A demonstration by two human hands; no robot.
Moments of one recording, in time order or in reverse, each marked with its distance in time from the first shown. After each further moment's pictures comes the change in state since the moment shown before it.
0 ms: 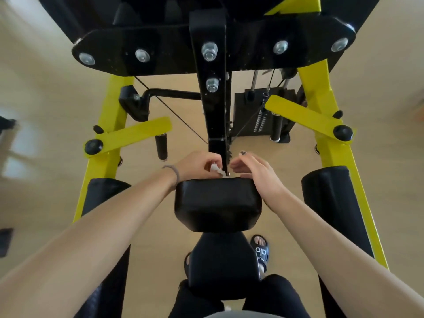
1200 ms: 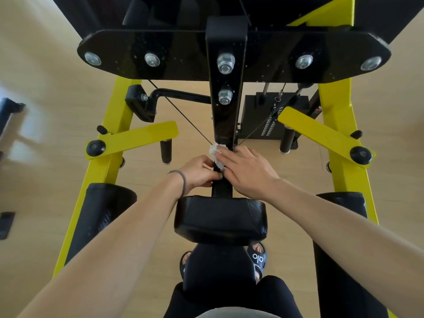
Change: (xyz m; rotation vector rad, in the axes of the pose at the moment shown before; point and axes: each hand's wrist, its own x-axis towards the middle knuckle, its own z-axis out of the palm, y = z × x) left_hand 0.010 -0.009 0.012 -0.789 0.198 -0.568; right_hand 0.082 -0.001 0.002 -1.483 -0.237 -0.687
